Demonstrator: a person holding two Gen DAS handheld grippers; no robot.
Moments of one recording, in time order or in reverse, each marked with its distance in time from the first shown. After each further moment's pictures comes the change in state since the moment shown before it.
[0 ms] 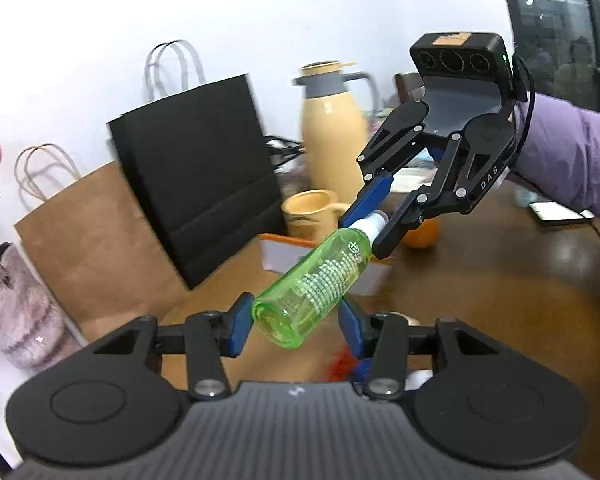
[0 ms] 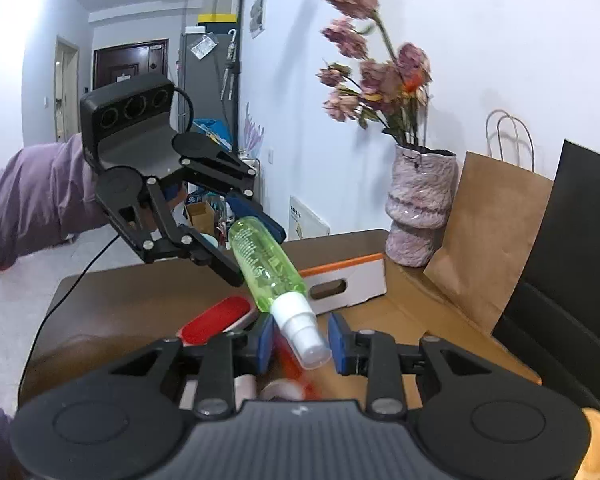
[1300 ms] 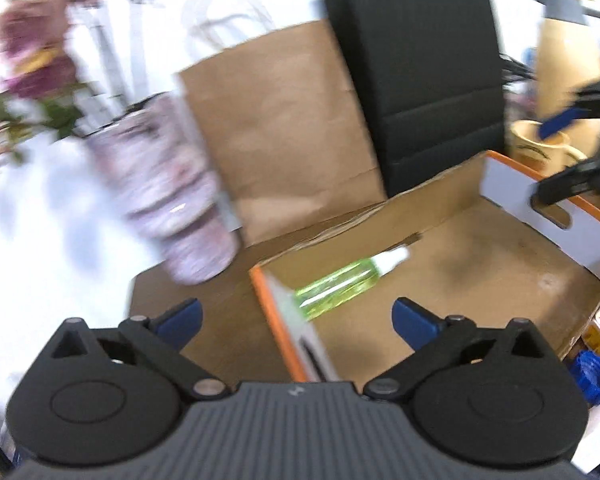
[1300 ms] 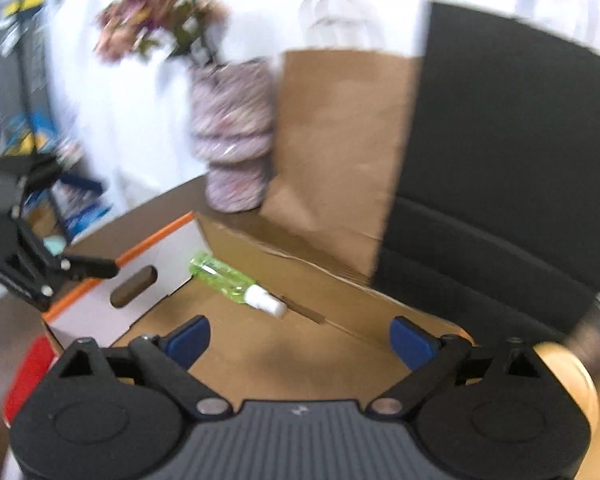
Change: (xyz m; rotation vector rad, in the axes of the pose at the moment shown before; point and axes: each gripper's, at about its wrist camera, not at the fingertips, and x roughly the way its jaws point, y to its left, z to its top) left arm 0.064 0.061 -0.042 -0.309 0.279 0.540; right arm 0.064 -0.061 -0.012 0.368 0.161 -0.522
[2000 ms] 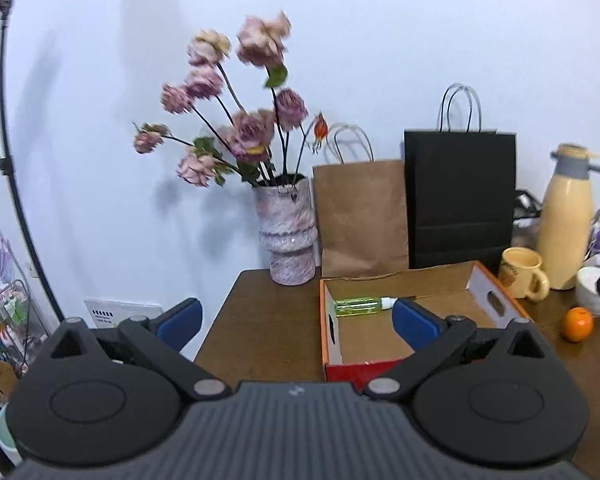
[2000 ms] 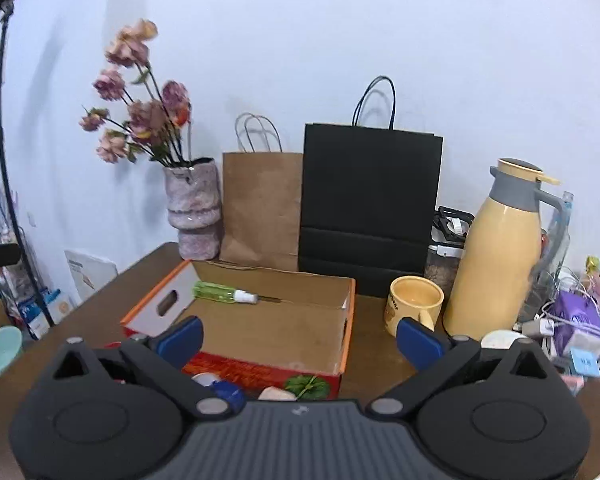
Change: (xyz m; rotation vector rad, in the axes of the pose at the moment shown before) left arm -0.293 -0.047 -0.055 -0.332 -0.223 0.240; right arm -0.250 0.091 -0.094 0.165 -0.223 -0.224
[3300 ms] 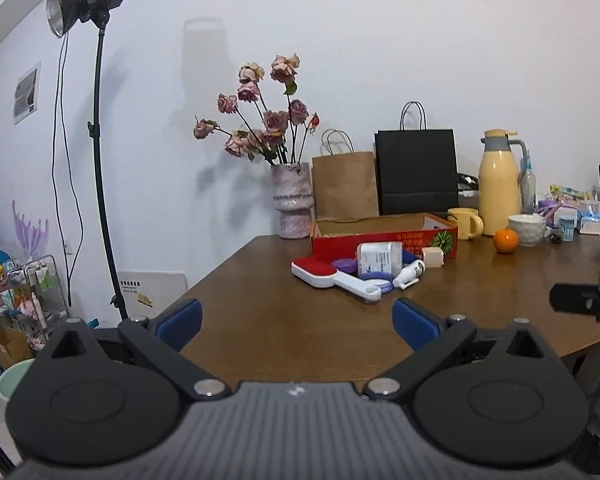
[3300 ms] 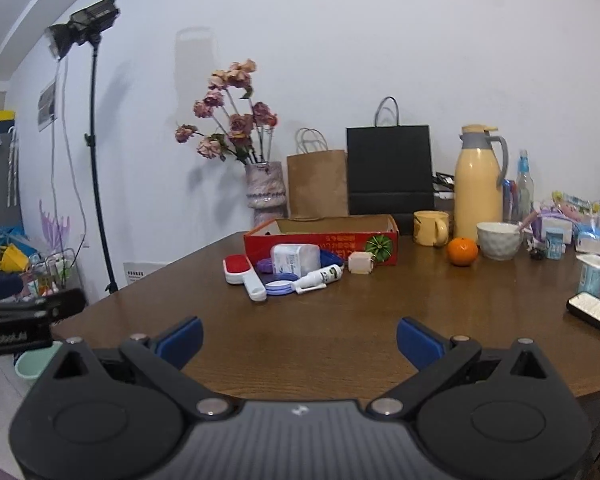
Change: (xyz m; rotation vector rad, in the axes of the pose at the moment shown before) left arm -0.253 -0.023 -0.270 -0.042 -0.173 0.028; right arm -0.236 0.109 -0.283 0.087 -0.178 0.039
